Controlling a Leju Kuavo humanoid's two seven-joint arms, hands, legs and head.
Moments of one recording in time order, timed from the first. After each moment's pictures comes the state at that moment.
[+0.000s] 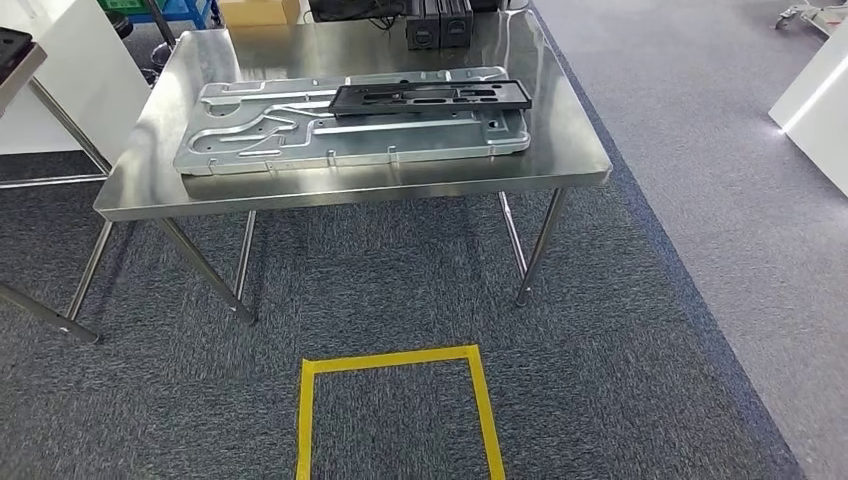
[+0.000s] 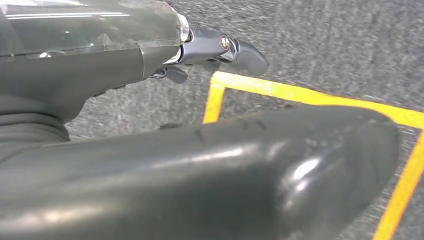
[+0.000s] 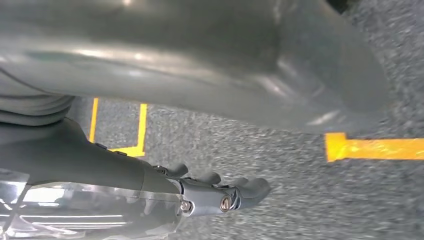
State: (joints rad) left arm -0.05 -0.06 1.31 -0.24 -0.94 -0.08 -0.45; right arm -0.07 0.07 -1.27 -0.23 1.29 0.01 -0.02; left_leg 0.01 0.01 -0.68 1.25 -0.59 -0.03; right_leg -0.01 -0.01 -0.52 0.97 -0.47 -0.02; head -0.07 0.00
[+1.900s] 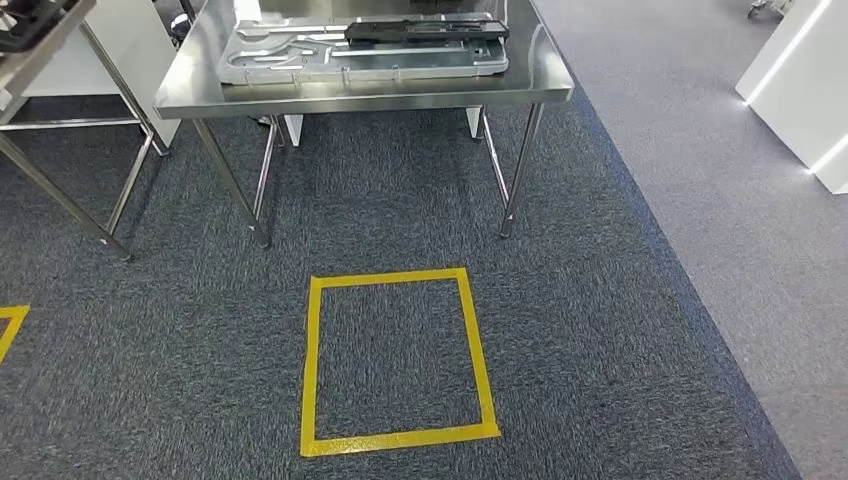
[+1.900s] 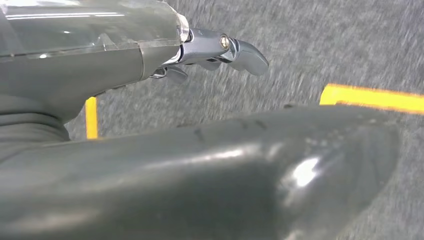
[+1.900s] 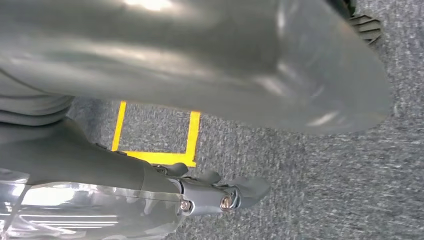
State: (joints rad) left arm -0.07 -0.06 1.29 -0.23 -0.99 -0.11 -0.44; right arm -0.09 0.06 -1.24 -0.21 1.31 0.04 -0.04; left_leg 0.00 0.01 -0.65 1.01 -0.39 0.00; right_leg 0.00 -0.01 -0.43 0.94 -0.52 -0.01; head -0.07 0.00
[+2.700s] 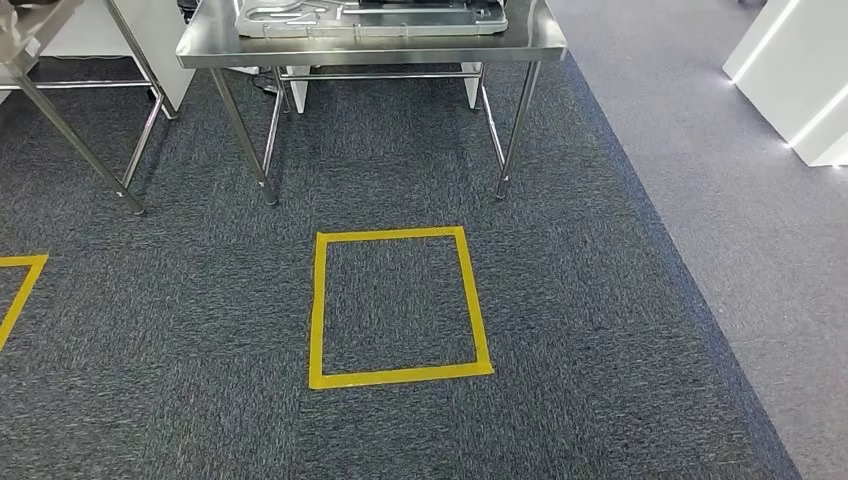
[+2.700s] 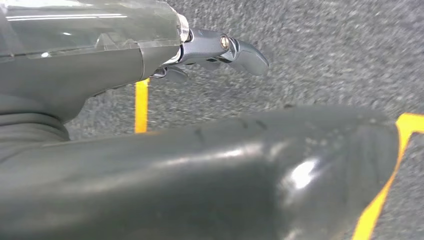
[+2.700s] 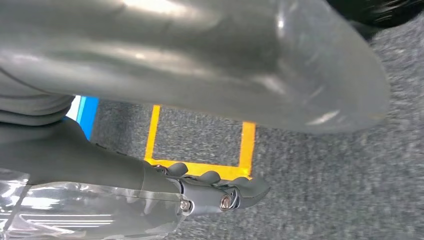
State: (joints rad) left arm -0.08 -0.06 1.28 -0.23 -0.99 -0.10 -0.44; right arm -0.08 0.06 -1.23 -0.21 1.31 0.05 -0.04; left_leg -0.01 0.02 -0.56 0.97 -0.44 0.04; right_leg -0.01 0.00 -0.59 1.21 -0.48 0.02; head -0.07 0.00
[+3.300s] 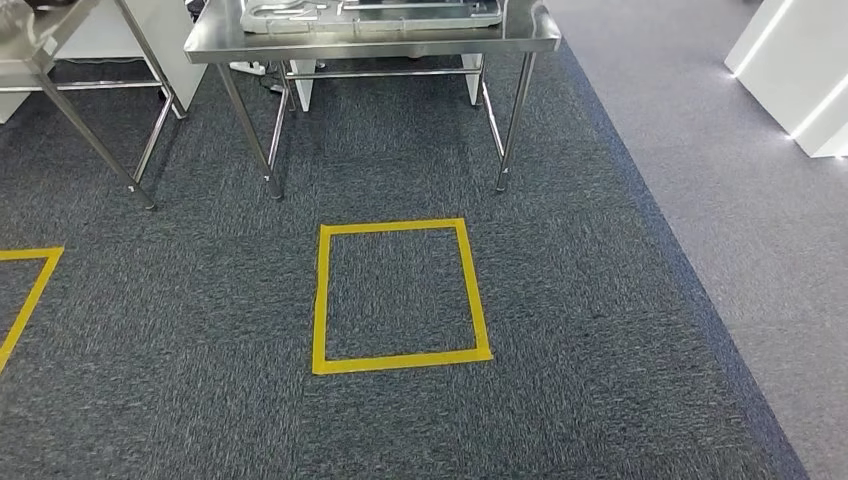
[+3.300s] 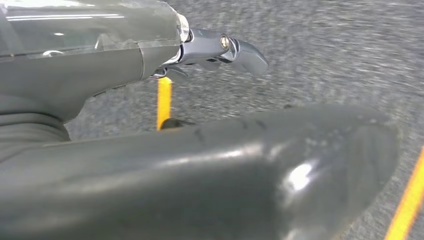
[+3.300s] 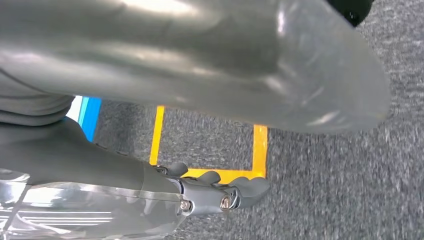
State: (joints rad) left arm -0.08 -0.05 1.27 -0.23 -0.98 -0.08 -0.38; right arm -0.09 0.06 -1.24 -0.21 1.26 0.06 -0.02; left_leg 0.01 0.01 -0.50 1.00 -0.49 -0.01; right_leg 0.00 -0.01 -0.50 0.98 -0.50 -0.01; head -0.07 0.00
